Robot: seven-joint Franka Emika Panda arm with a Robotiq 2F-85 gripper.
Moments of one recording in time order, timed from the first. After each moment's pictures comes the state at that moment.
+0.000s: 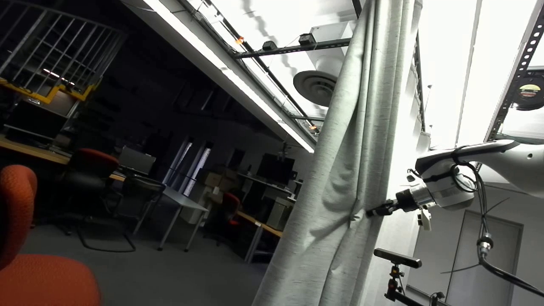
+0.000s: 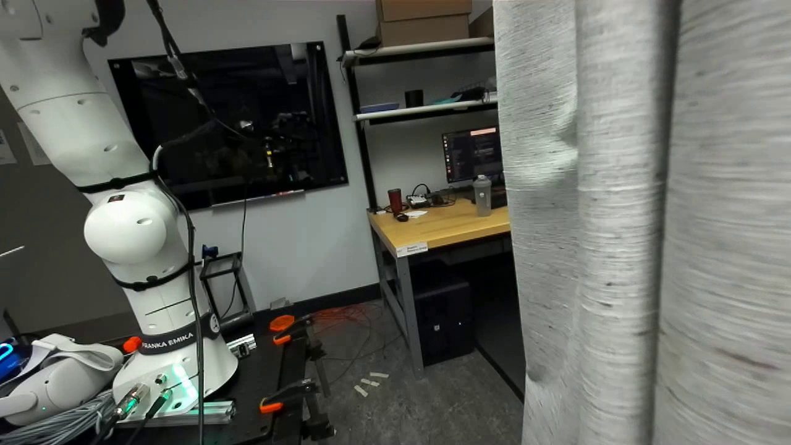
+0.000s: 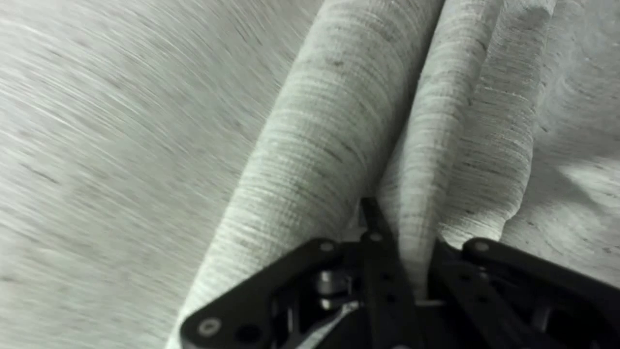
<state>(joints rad) 0.30 -0.16 -1.18 -1.79 0.63 2.37 -1.66</state>
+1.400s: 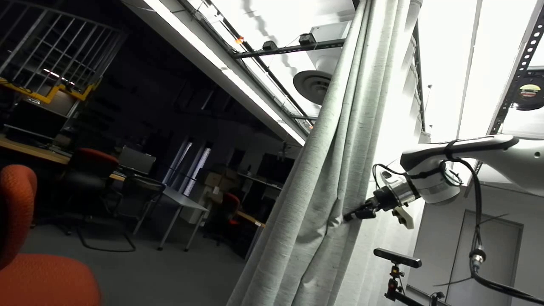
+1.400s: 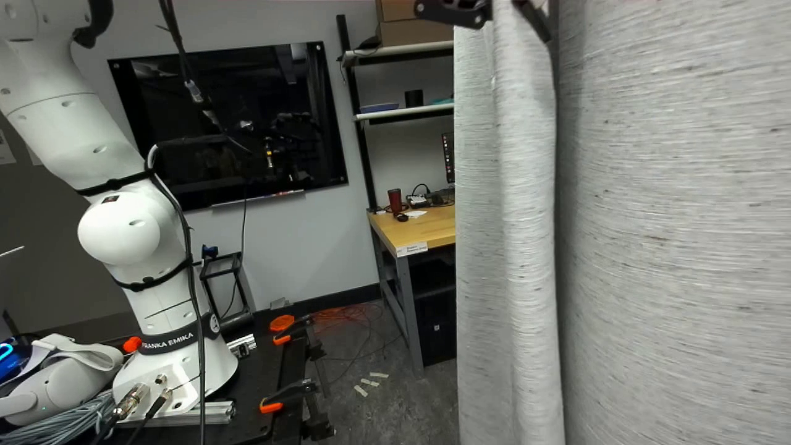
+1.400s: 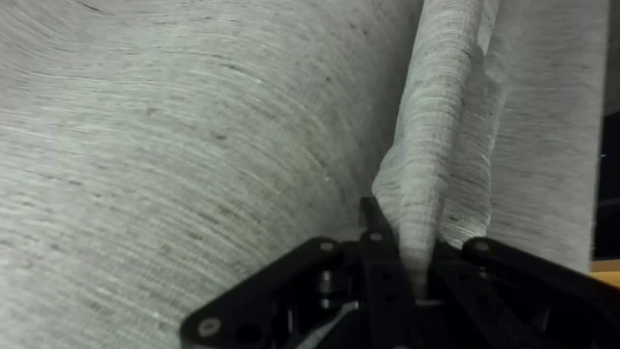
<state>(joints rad) 0.23 -0.25 -0.93 -1.92 0.44 2.20 -1.67</state>
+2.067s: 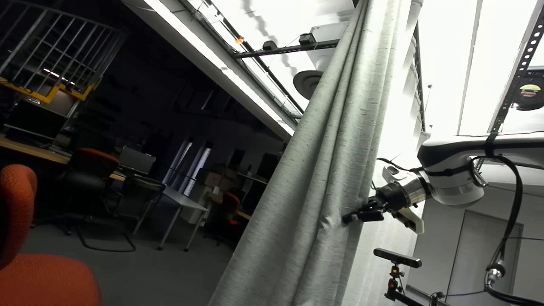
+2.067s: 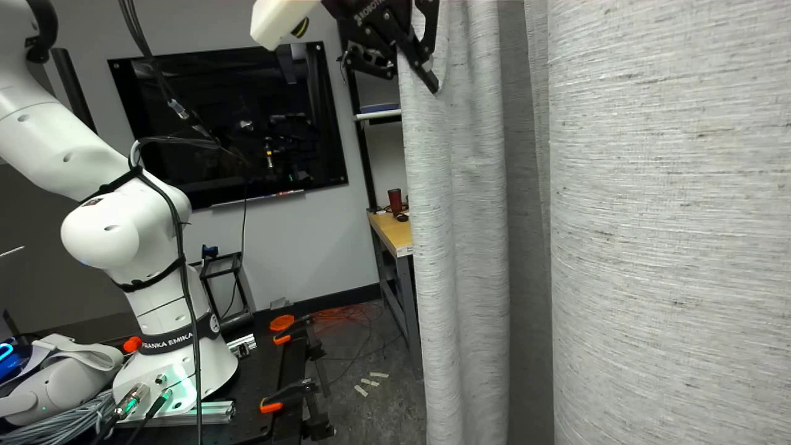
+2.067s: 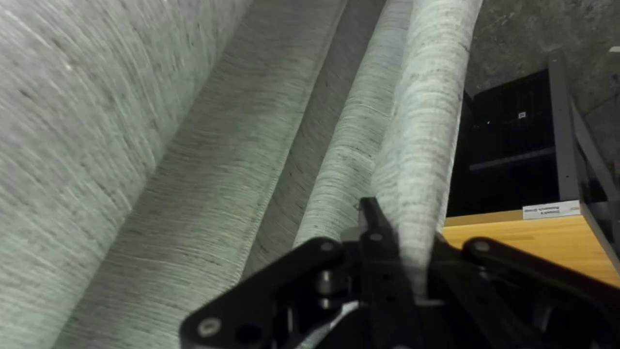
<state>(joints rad) 0.01 -0.51 -0.59 -2.21 0.40 2.14 -1.64</state>
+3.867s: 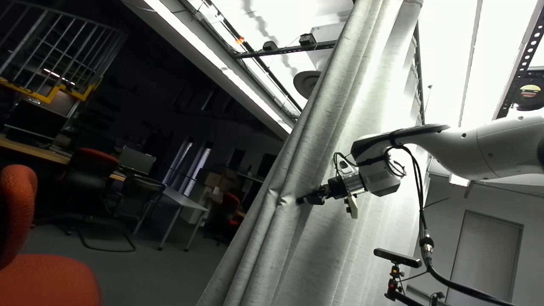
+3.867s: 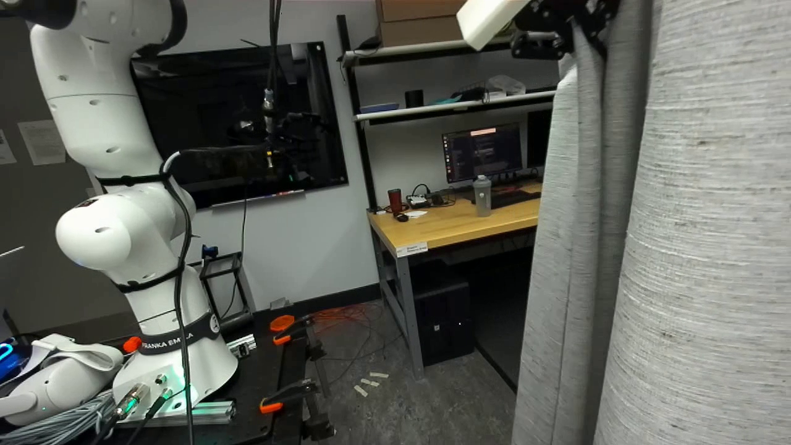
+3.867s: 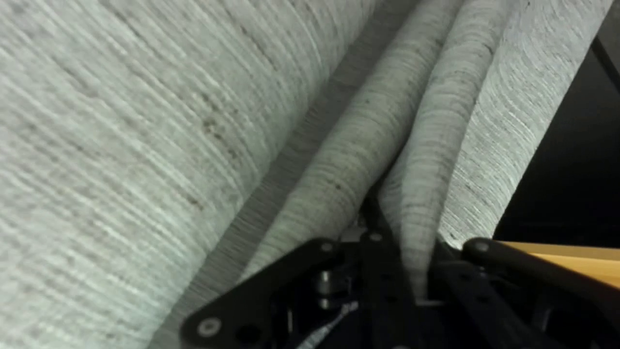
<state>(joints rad) -0.08 0.02 -0.44 -1.83 0.86 2.40 -1.89</state>
